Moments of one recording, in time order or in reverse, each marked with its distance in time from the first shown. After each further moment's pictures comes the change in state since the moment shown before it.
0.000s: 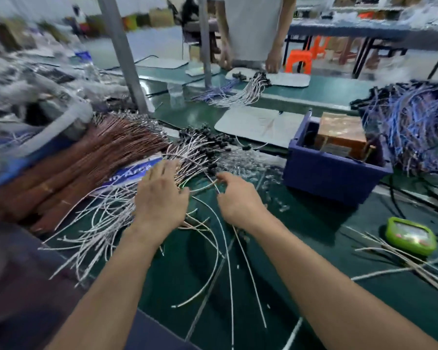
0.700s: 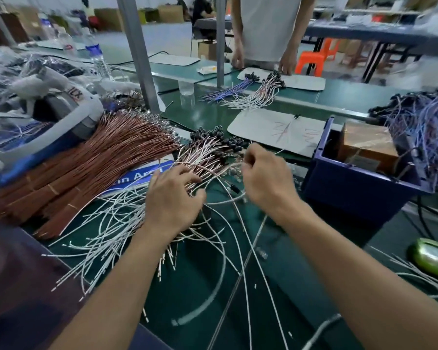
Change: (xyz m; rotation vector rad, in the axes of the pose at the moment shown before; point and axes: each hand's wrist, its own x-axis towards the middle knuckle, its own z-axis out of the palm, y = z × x) left_hand 0.022 -0.018 0.015 -0.146 0.044 0.004; right_hand 0.032 -0.015 -0.031 -0.137 0.386 -0.235
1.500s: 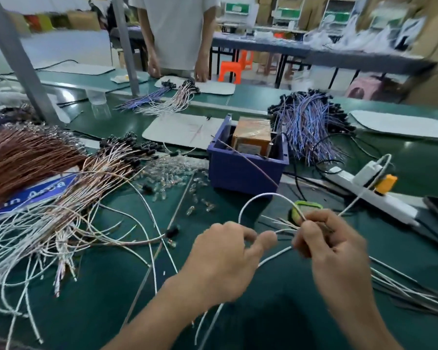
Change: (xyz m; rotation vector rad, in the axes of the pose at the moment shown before) left_hand -0.131 0.209 0.006 -0.344 -0.686 0.274; right_hand -0.216 0.101 -0.149 0.505 0.429 0.341
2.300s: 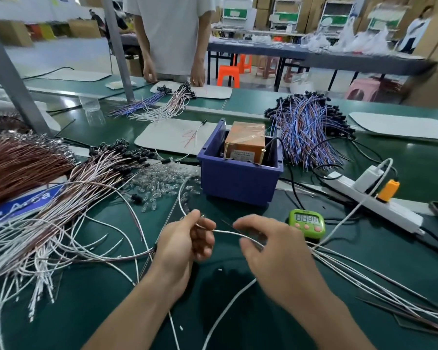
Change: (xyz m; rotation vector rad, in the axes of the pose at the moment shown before) left_hand 0.044 -0.055 0.005 -1.195 0.255 -0.354; right_hand 0.026 -0.003 0.040 -0.466 -0.330 -0.106
